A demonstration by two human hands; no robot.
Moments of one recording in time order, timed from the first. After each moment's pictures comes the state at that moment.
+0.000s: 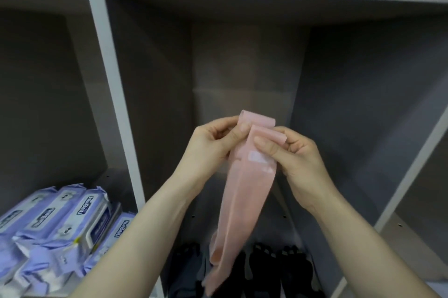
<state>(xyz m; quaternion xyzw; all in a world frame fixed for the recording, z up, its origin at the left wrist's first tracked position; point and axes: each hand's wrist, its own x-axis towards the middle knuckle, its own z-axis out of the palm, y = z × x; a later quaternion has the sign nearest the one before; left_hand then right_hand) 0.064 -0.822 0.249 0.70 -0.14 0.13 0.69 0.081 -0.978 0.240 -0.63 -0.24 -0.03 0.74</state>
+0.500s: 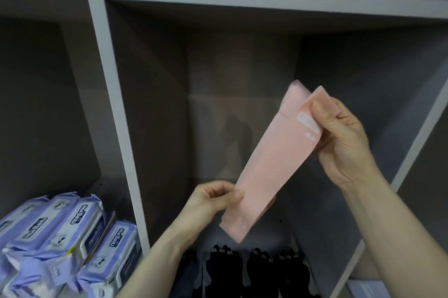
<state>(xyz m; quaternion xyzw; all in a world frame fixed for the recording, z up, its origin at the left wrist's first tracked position) 0.070 -0.812 0.155 0.67 -0.10 0.00 0.73 0.094 -1.021 0.277 -0.51 -0.21 -0.11 0.83</state>
